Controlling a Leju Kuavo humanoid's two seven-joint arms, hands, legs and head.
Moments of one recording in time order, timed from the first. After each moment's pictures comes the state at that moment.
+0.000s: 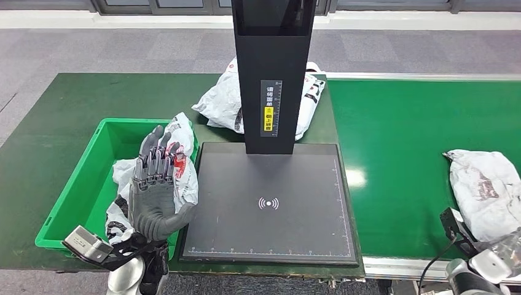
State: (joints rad) left arm 0.02 -0.27 -0.14 -1.67 -0.01 -0.25 -0.70; right arm -0.45 -0.34 -0.52 -0.28 1.51 -0.53 0.46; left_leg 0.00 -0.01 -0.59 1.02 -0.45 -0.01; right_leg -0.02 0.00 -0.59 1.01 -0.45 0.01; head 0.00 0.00
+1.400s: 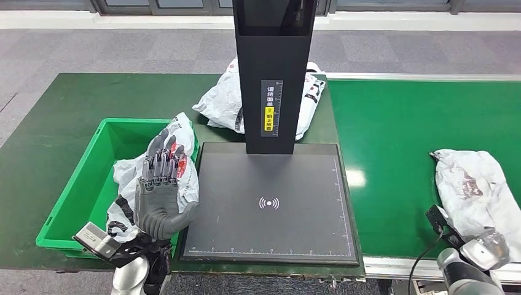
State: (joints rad) left arm 0.01 -0.27 -0.14 -1.62 -0.01 -0.25 -0.70; right arm -0.50 -0.31 -0.51 -0.28 1.53 -0.34 0.49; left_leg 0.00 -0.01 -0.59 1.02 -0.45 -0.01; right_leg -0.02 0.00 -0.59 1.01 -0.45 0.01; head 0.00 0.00
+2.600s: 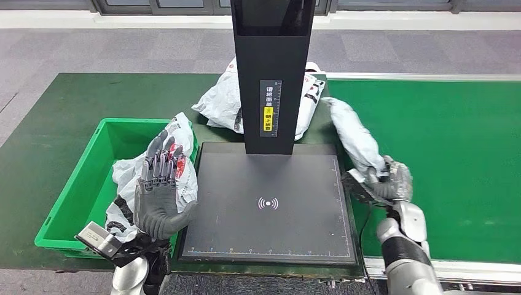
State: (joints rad) left arm 0.02 -0.27 -0.12 -1.62 -0.03 -0.23 -0.70; right arm -0.48 0.05 -0.39 -0.65 1.37 -0.53 -0.32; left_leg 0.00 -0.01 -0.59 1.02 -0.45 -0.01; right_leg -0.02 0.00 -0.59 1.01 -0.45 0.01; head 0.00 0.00
